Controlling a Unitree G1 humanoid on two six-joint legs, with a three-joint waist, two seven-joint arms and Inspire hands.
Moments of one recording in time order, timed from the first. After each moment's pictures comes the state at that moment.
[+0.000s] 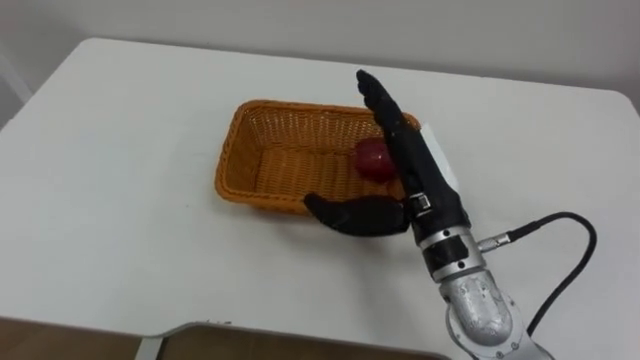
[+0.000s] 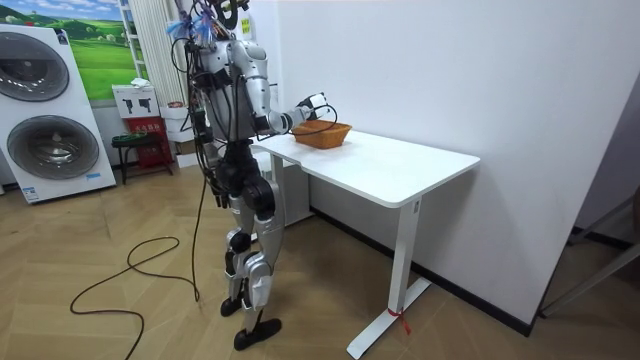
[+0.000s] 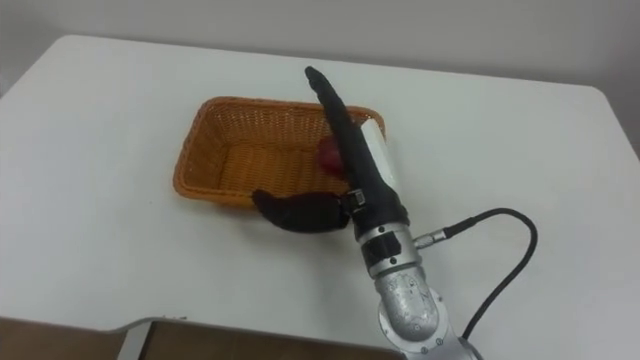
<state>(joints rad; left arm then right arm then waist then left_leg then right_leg) 0.19 0.23 -0.16 1.13 0.31 0.04 0.05 0.09 -0.30 0.41 -0.17 -0.09 -0.14 -0.24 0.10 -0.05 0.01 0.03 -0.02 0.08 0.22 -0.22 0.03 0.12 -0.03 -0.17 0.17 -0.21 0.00</state>
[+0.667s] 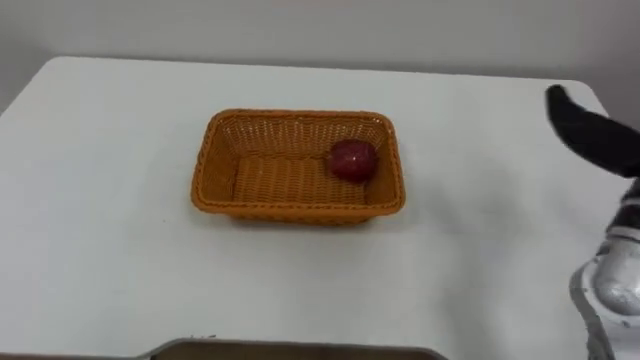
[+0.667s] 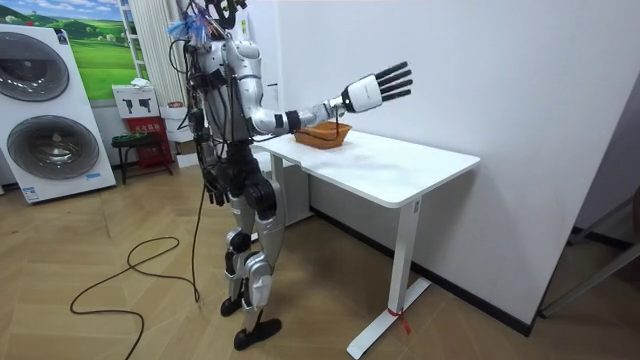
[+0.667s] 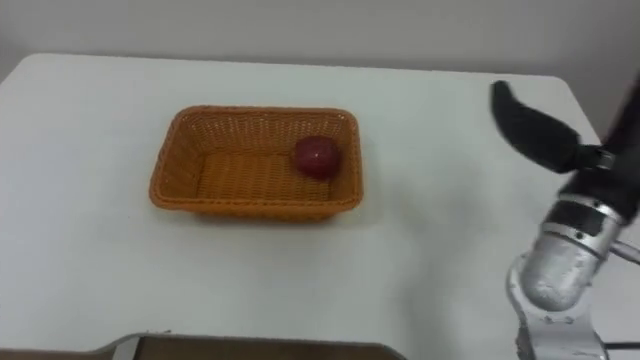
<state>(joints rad) 0.33 0.23 0.06 1.09 0.31 0.03 0.10 0.10 -0.33 -0.24 -0.04 0.08 -0.20 -0.80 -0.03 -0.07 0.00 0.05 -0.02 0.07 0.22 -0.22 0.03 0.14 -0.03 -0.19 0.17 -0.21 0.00</state>
